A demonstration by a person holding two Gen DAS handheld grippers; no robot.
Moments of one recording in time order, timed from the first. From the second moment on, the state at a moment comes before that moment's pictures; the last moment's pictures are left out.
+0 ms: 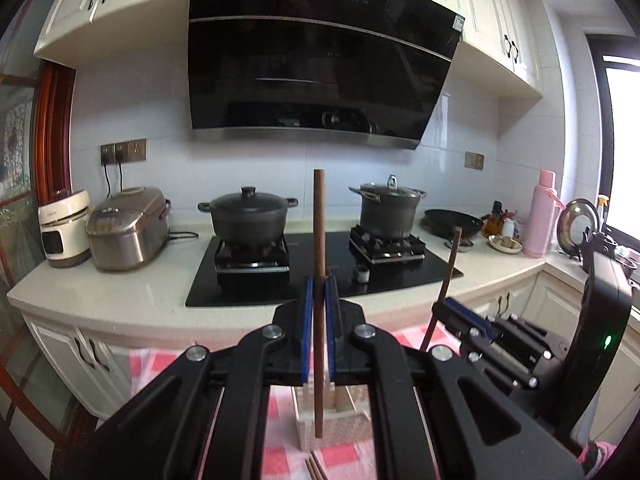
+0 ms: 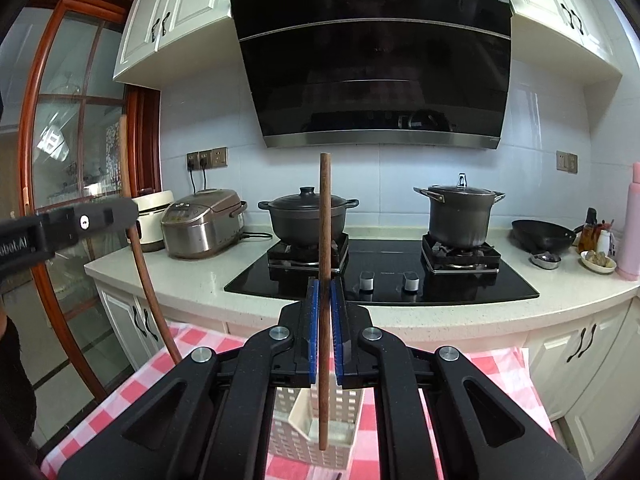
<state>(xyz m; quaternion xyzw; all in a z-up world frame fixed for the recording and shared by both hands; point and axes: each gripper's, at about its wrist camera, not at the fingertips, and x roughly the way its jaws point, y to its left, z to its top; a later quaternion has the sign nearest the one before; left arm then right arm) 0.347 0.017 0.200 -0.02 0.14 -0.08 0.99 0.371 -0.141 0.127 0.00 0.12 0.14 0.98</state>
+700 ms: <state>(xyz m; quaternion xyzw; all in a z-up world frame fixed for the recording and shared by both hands) 0.448 0.017 0.104 -0.05 0.27 -0.09 0.96 0.436 -0.135 0.051 0.02 0.25 0.16 0.95</state>
